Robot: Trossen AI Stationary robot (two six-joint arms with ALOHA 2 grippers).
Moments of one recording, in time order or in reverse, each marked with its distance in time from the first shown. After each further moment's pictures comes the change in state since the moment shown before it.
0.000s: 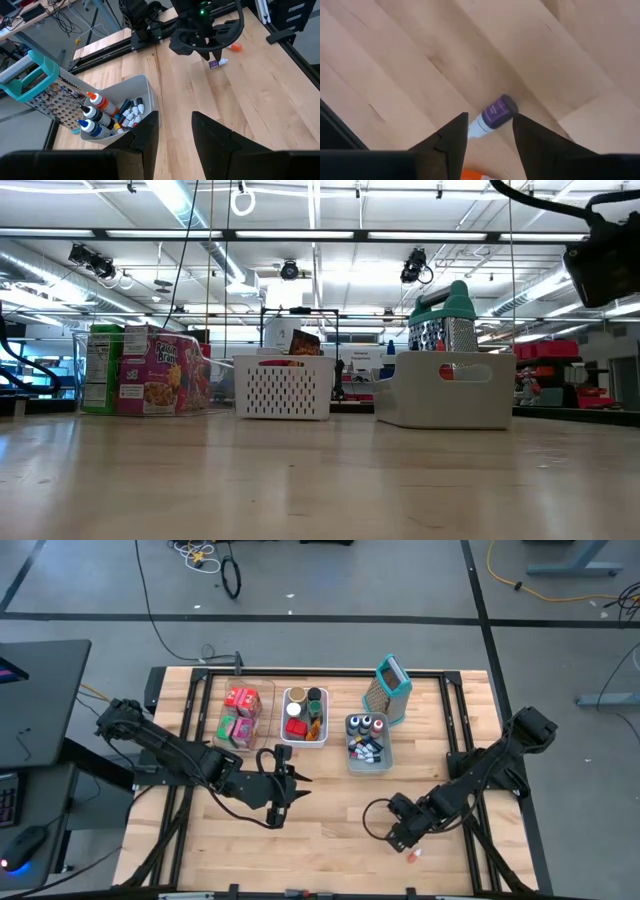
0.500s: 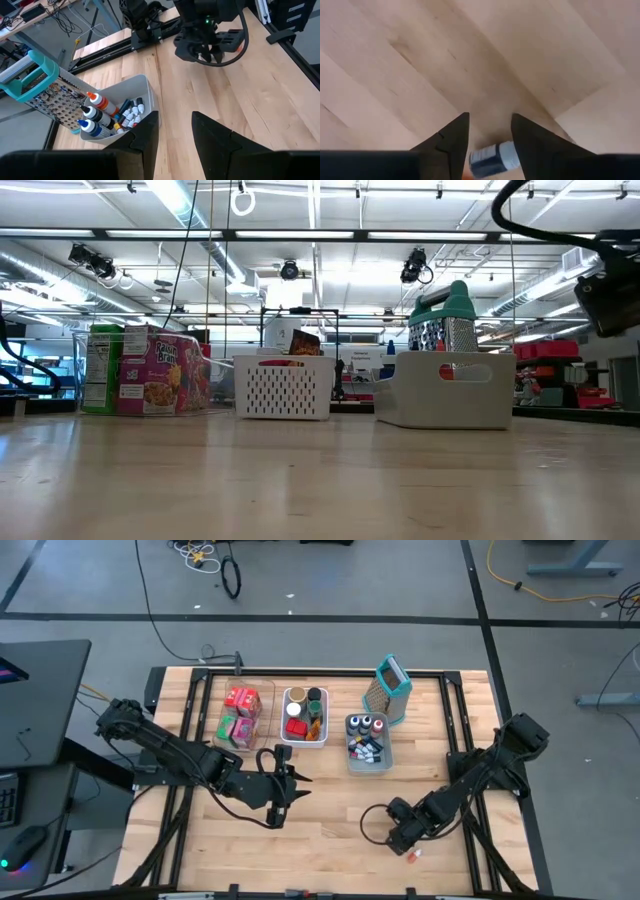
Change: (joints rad) left arm 0.000 0.000 0.000 0.000 0.000 0.000; right arm -0.002 0.112 0.002 0.015 -0.039 0.016
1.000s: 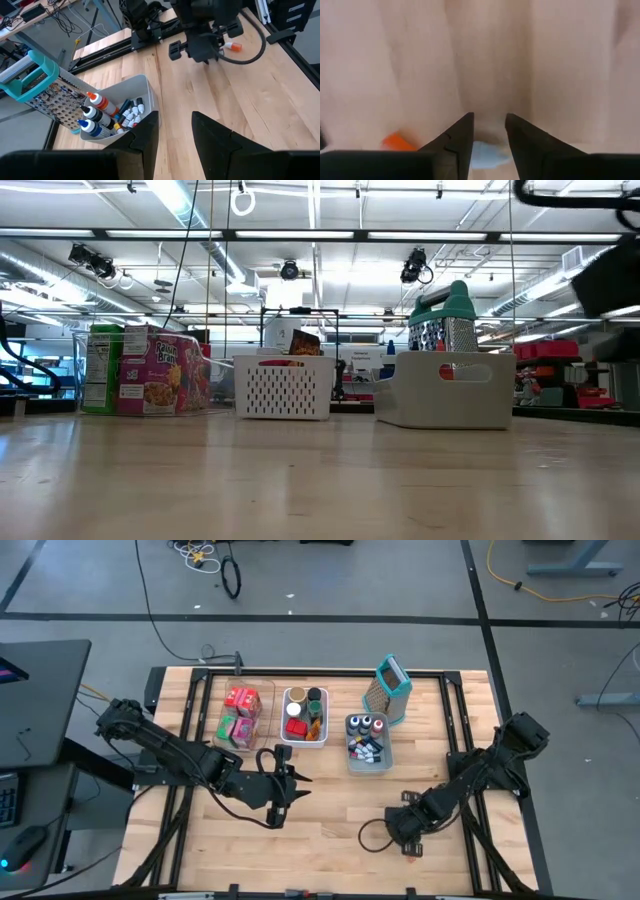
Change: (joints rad) left arm 0.000 0.000 0.000 0.000 0.000 0.000; right arm -0.028 -0.013 -0.002 -0.053 -0.033 -0.685
